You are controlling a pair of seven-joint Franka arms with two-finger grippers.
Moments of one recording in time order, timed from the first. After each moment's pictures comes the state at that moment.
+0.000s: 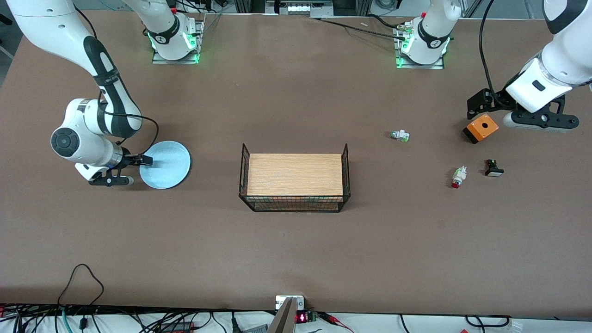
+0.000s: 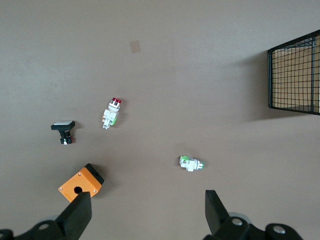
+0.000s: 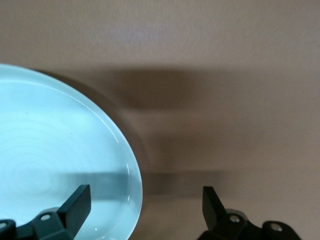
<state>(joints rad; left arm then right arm) -0.06 -0.08 -0.02 -1.84 -0.03 1.71 0.00 0.01 0.46 -0.08 -2.12 -0.04 2.42 -0.06</state>
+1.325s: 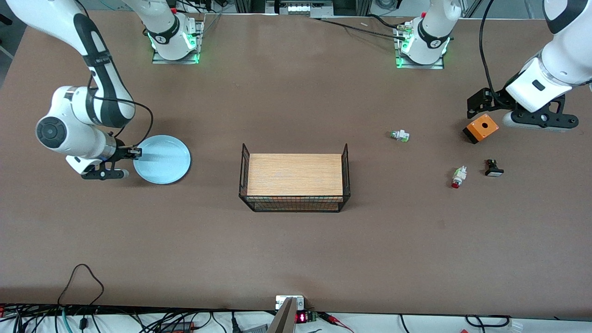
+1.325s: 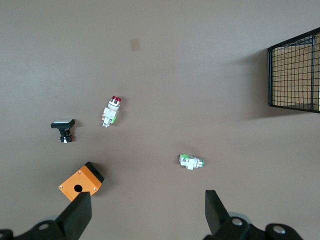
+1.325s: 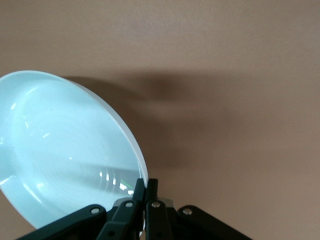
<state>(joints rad) -0.06 -0.08 -0.02 -1.83 -0.03 1.70 0.00 0.01 0.30 -0.06 -2.06 -0.03 2.18 -0.05</state>
